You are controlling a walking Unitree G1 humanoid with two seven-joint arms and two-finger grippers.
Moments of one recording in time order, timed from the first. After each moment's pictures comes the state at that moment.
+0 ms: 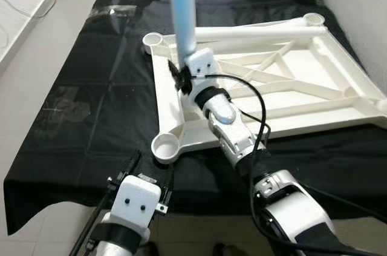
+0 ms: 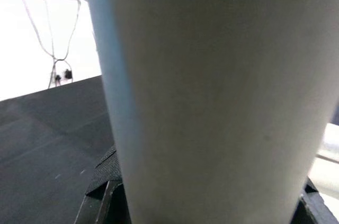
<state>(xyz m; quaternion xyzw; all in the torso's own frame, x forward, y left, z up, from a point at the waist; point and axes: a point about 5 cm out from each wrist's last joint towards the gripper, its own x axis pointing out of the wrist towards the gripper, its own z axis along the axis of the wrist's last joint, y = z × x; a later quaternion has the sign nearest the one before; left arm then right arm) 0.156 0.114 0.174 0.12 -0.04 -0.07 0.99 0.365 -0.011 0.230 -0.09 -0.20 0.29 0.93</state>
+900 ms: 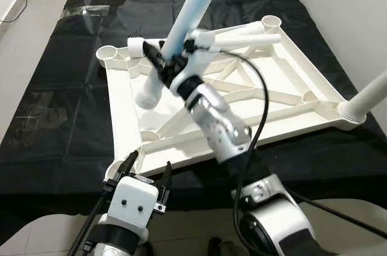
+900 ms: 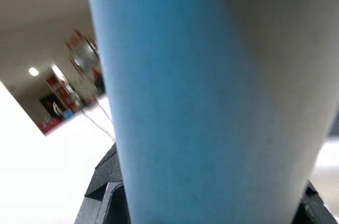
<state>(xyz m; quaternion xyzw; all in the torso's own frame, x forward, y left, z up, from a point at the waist) 0.160 0.114 0.171 0.13 -0.05 -0.07 0.99 0.350 0.002 0.314 0.22 -0.19 0.35 0.89</state>
